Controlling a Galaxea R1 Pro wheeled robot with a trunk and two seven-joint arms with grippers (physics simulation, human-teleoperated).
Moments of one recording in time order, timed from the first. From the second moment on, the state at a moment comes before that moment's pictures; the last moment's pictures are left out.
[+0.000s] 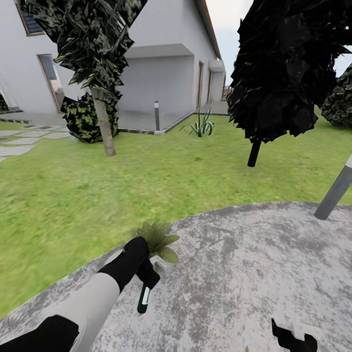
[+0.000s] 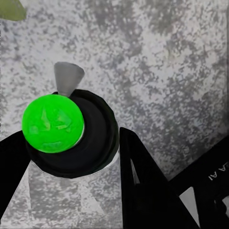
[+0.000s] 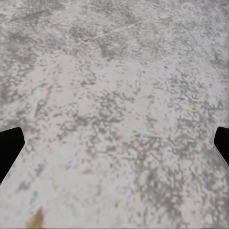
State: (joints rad) left arm -0.83 -0.14 -0.26 -0.60 -0.82 1.00 -0.97; right arm -0.40 -0.12 -1.01 -0.26 0.71 -0.46 0.07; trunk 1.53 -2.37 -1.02
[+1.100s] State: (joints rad) left arm -0.71 -0.15 -0.26 -0.62 -0.79 1.00 -0.97; right arm -0.40 -0.12 -1.01 -0.26 0.71 -0.46 0.07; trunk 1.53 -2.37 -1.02
